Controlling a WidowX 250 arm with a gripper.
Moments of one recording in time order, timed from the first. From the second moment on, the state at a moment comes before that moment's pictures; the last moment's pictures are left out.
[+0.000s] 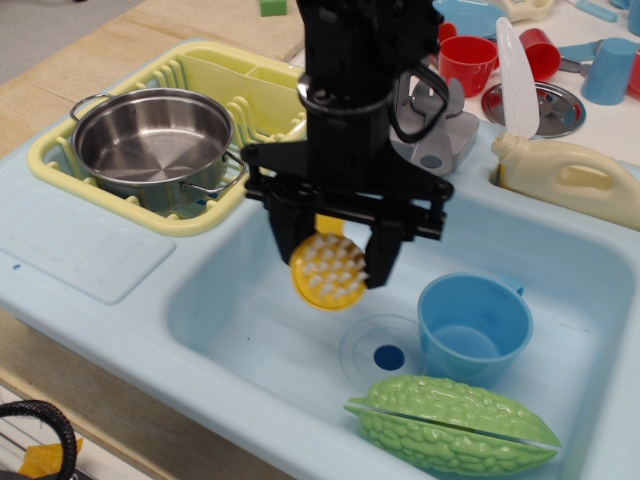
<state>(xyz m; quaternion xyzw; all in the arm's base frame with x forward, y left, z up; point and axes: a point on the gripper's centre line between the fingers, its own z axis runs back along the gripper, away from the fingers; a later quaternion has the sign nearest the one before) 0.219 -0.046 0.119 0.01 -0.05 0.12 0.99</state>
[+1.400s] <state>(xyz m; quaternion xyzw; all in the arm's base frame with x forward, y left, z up) 0.253 0.092 0.141 -0.03 -0.17 0.10 0.98</state>
